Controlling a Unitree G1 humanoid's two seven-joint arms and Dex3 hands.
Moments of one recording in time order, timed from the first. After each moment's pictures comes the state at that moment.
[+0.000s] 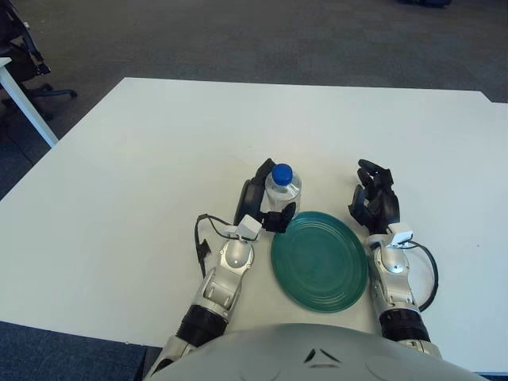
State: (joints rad) left arm 0.05 -0.09 -0.37 0.09 0.29 -0.34 0.21; right arm 0.05 0.01 -0.11 0.36 0.05 -0.47 -0.04
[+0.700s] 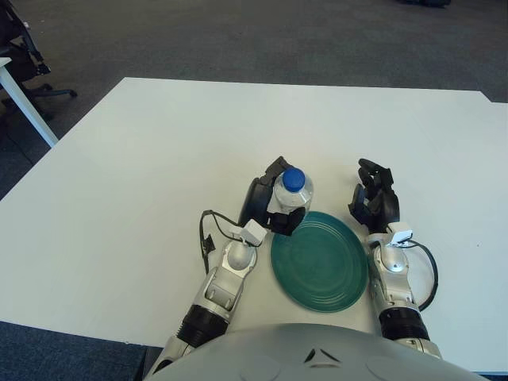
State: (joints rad) left arm 0.05 -0.09 -0.39 0.07 0.36 -0.41 0.18; right arm 0.04 0.01 -0.11 0.37 0.05 -0.47 -0.04
